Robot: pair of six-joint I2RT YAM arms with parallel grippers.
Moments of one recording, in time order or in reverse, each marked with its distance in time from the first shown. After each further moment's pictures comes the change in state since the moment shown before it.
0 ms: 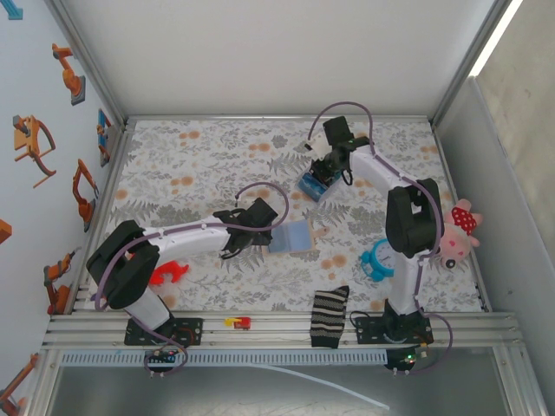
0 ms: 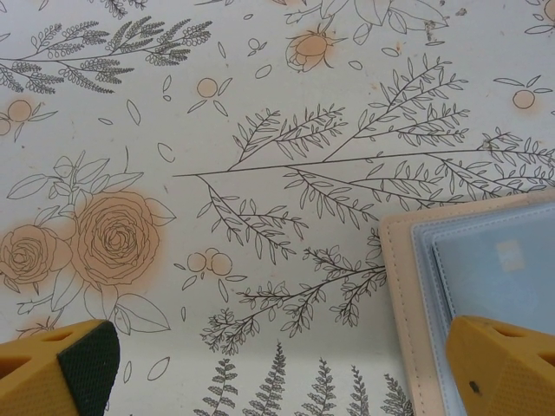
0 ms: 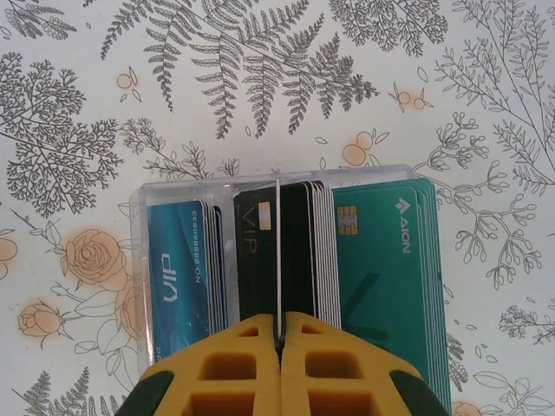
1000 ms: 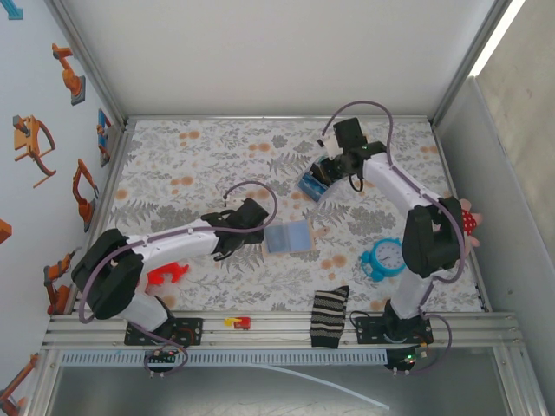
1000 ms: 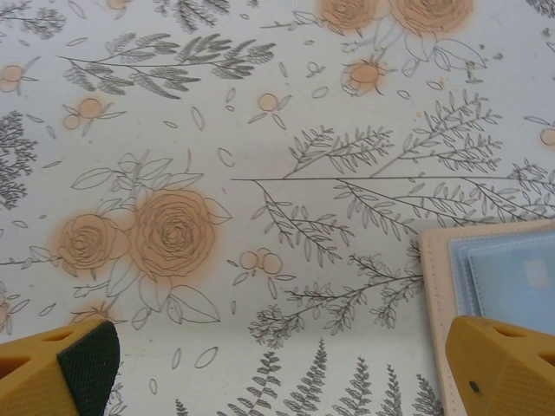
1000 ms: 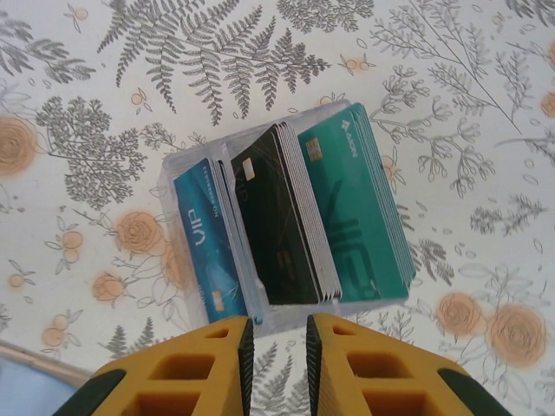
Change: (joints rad) left arm 0.035 -0.111 -0.075 0.008 -0.029 -0.047; right arm 0.007 -0.237 -0.164 -0.003 0.034 0.244
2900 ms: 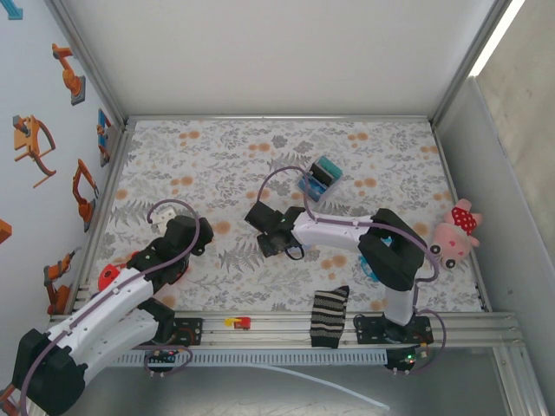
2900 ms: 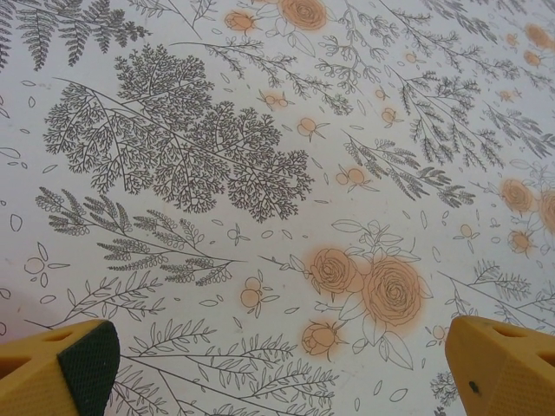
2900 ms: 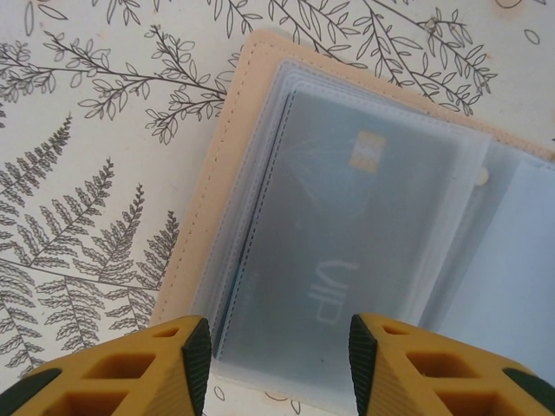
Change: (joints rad) left arm 0.314 -0.682 -0.412 0.035 0.011 -0.101; right arm 0.653 0.119 -0.196 0.030 0.200 0.596
